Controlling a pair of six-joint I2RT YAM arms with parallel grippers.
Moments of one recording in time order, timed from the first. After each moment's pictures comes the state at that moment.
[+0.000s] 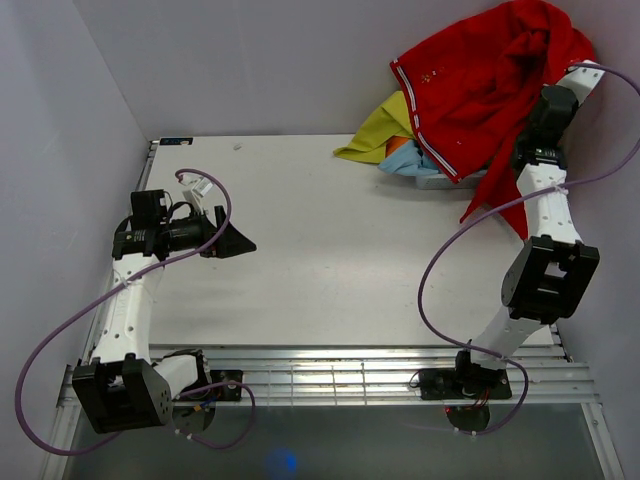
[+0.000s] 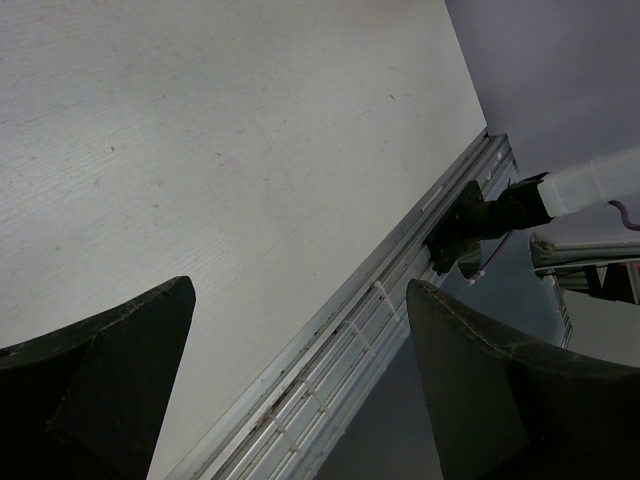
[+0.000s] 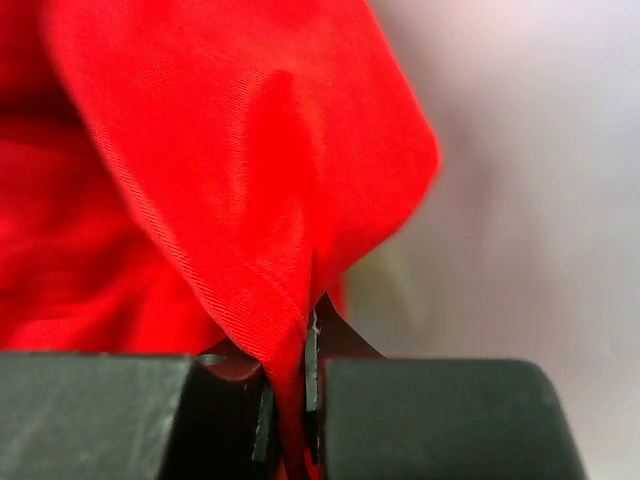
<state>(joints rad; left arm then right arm) 0.12 1.11 1.01 -0.75 1.01 -0.01 -0.18 1.76 1.61 0.12 0.48 0.03</state>
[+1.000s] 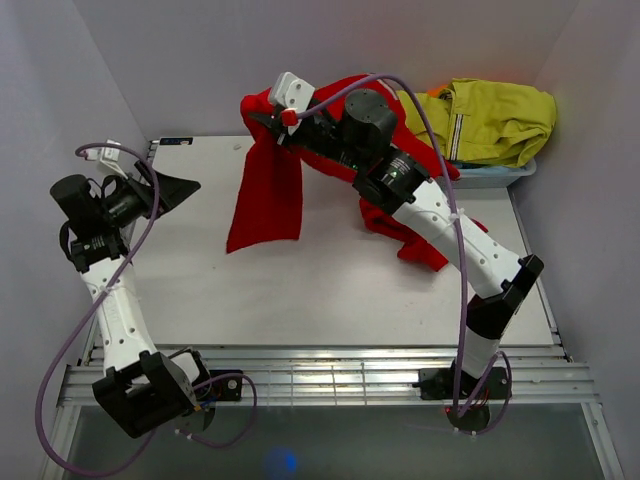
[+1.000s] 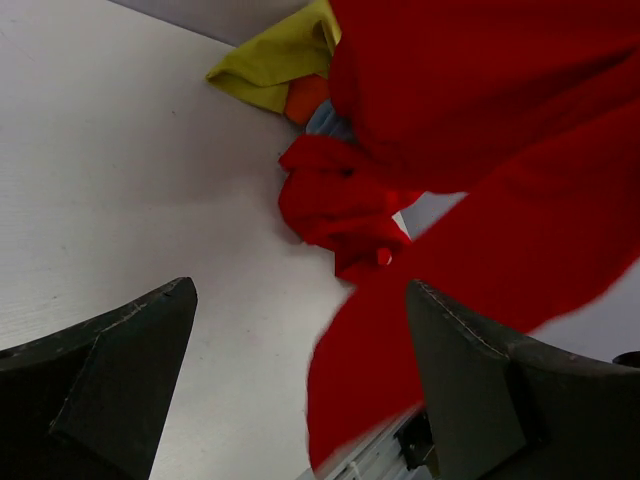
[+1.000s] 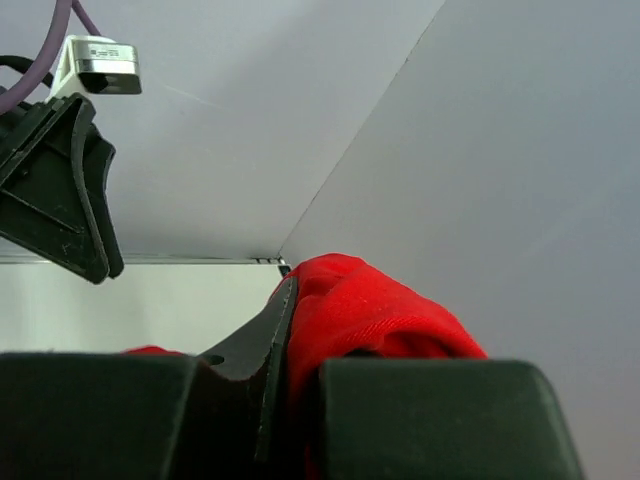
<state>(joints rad) 0.46 1.09 1.09 -0.23 1.10 -0.57 0.88 1.76 2.09 -0.11 -0.31 -0.47</state>
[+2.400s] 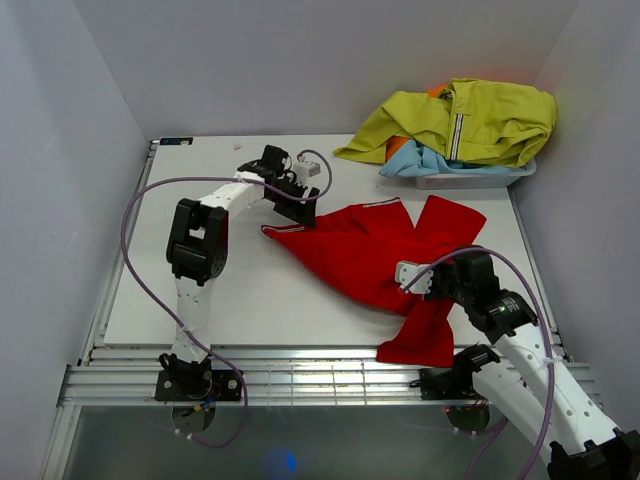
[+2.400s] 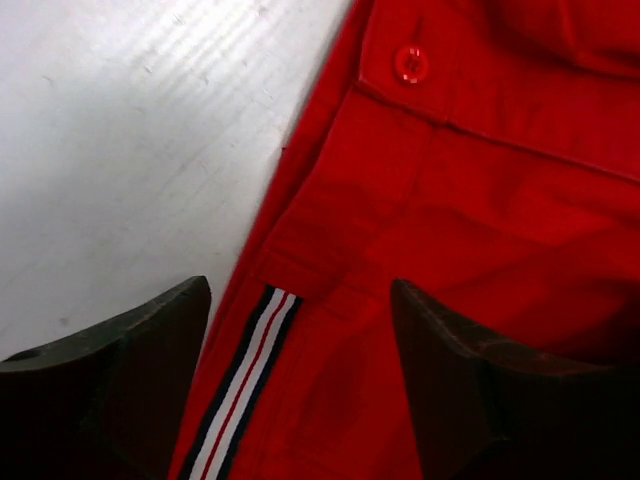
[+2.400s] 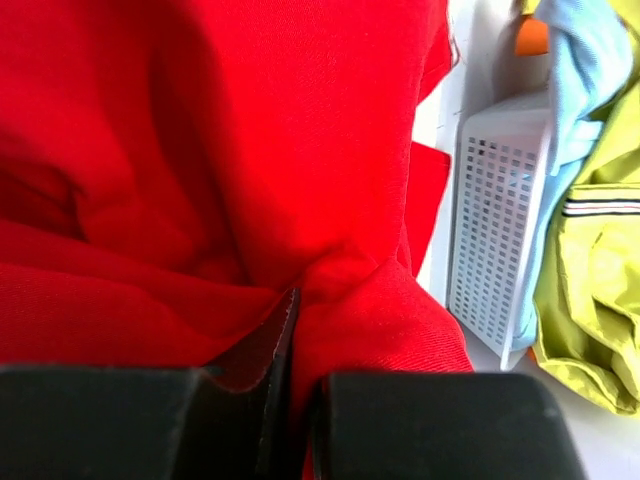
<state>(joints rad) -0.34 2.19 1.73 -0.60 0.52 0.19 0.41 0.63 0.57 -0.64 -0.05 -1.21</state>
